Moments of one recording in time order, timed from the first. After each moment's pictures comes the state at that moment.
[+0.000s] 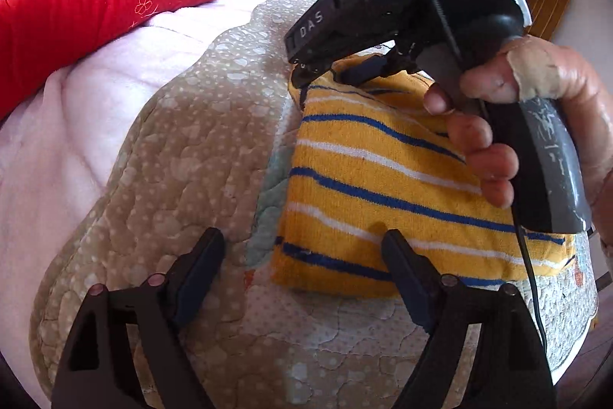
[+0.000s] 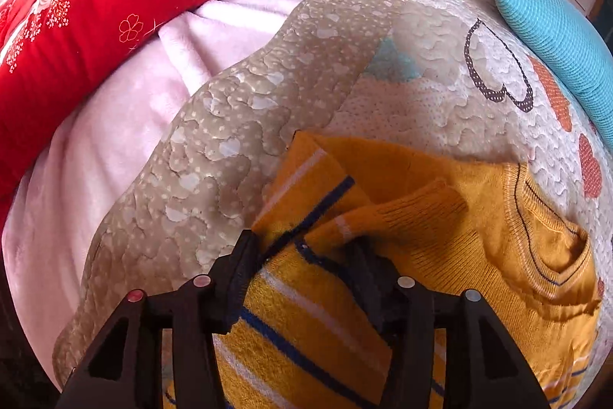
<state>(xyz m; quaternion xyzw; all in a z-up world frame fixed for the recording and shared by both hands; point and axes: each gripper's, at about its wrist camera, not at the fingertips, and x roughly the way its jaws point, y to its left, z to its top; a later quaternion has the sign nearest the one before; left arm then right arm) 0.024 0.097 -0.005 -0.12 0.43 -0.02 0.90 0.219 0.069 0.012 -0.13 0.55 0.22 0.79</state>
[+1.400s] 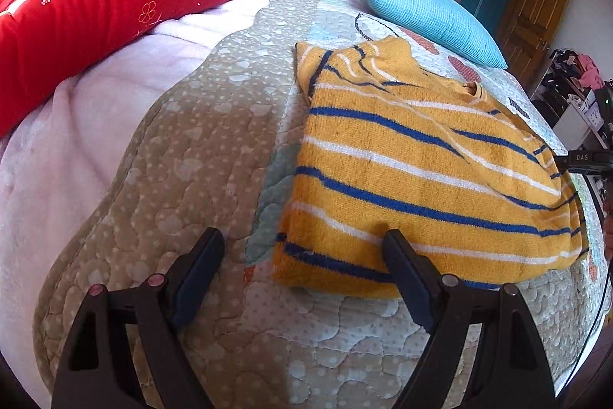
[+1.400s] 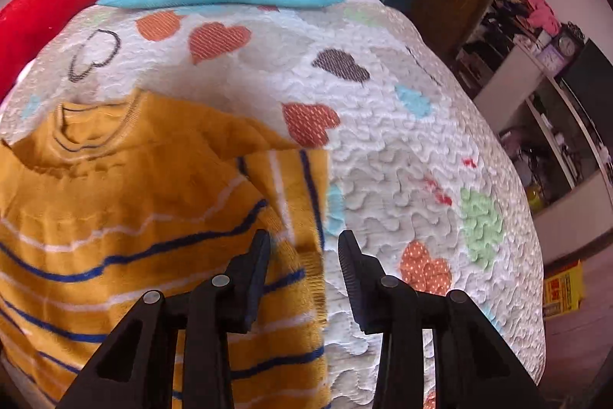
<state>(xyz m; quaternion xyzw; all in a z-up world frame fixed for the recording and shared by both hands) 0.019 0.086 -0.005 -0.10 0.42 0.00 0.90 0.139 -0.276 0.052 -0.04 0.49 -0.11 0.86</state>
